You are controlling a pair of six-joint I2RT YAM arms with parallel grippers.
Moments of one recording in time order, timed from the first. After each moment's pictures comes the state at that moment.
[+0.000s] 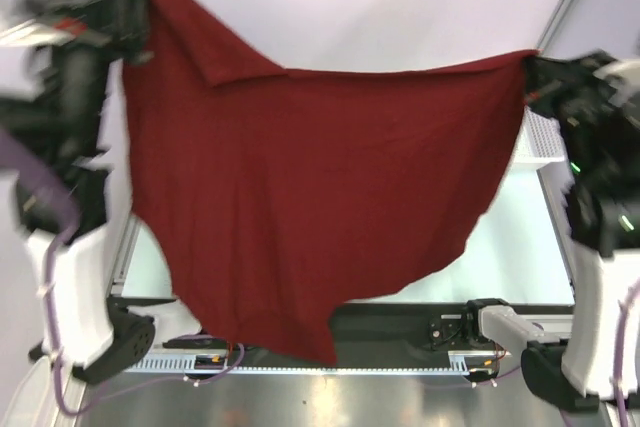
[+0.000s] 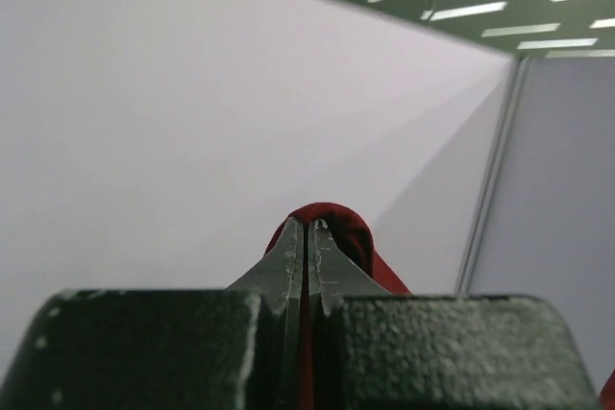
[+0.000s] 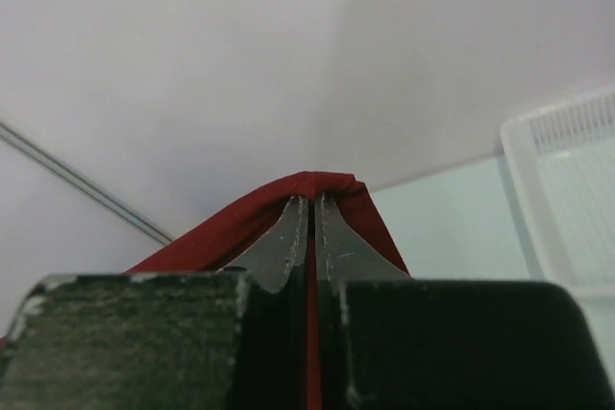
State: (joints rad) left arm -0.31 1.20 2.16 -0.26 0.04 -0.23; right arm 0.06 1.04 1.87 -0.64 0.04 0.52
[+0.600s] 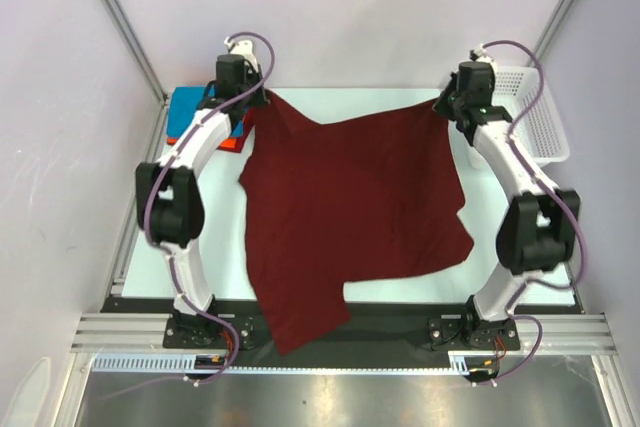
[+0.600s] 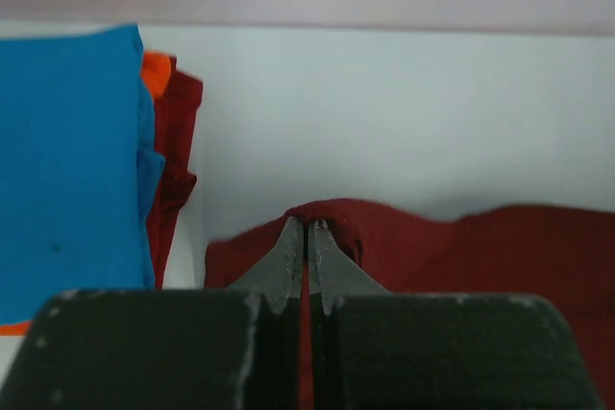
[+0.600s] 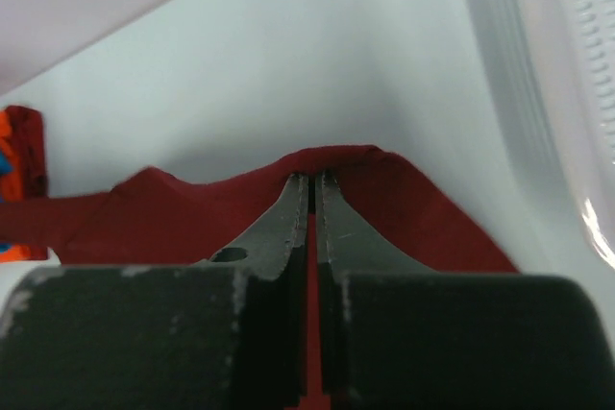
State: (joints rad) left arm -0.18 1.92 1.69 -0.16 0.03 -0.20; right arm 0.10 1.68 1.50 -0.29 0.10 0.51
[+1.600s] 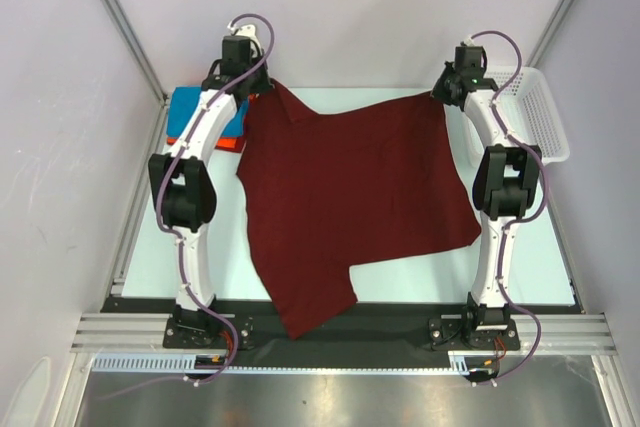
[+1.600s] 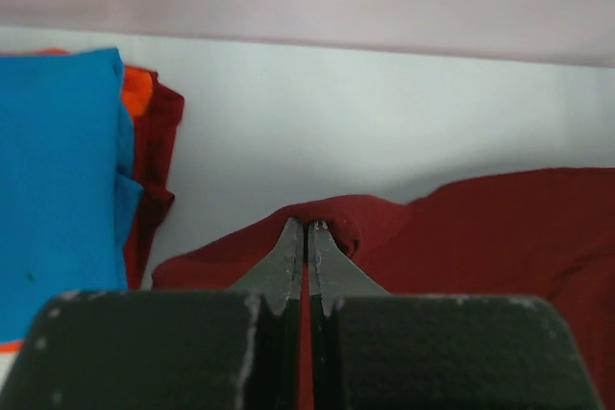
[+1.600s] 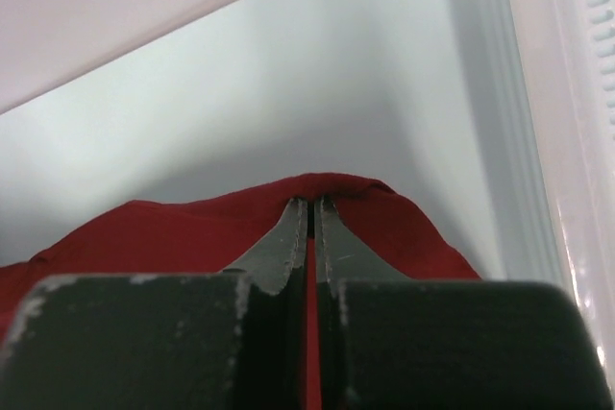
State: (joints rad) left arm -0.19 2.15 2.07 -0.41 0.03 -0.26; right arm 0.02 2.27 2.09 -0.44 -0.04 0.45
